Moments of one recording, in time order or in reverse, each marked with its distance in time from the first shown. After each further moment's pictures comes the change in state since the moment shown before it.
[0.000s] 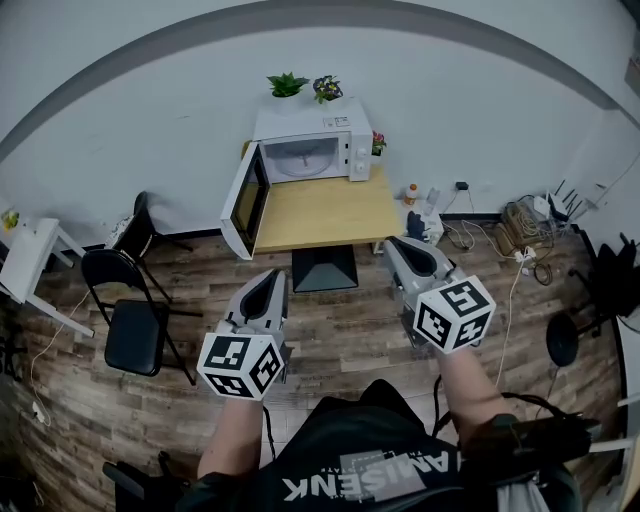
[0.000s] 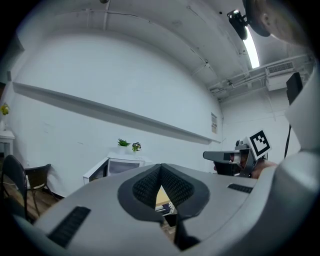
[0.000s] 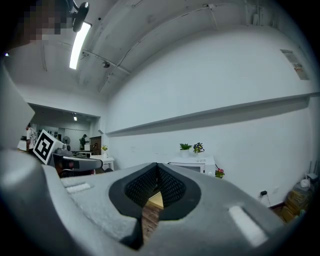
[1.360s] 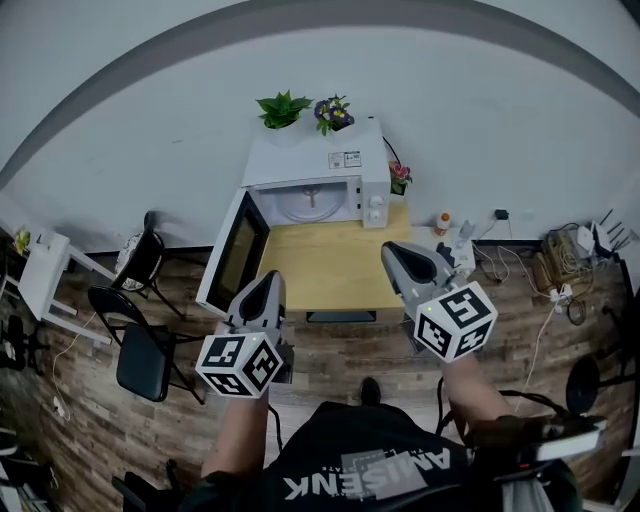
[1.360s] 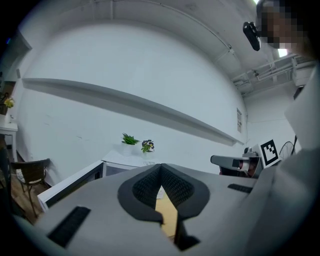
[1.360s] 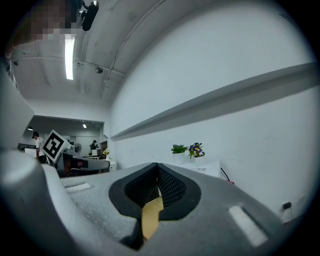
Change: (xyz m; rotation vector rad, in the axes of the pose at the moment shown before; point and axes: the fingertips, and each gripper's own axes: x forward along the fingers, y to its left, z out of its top) left arm 0.276 0.081 0.025 -0.079 0.032 0.170; right arm 0.196 -0.217 0.019 0.048 -0.006 0.155
